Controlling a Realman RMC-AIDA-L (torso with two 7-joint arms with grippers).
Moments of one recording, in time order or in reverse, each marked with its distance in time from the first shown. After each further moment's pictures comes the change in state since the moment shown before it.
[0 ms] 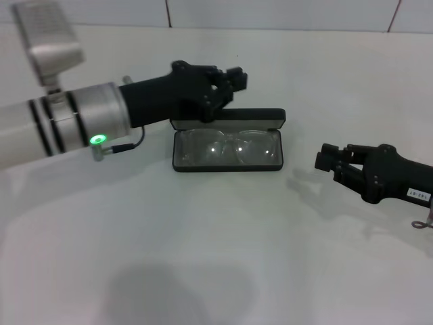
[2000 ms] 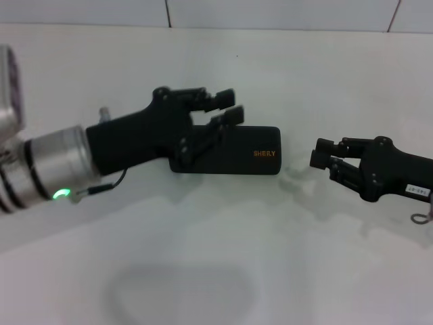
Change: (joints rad) left arm 0.239 0.008 0.163 0.155 -0.203 0.224 0.145; right arm 0.044 -0.018 -0.003 0.028 -0.001 -0.048 -0.070
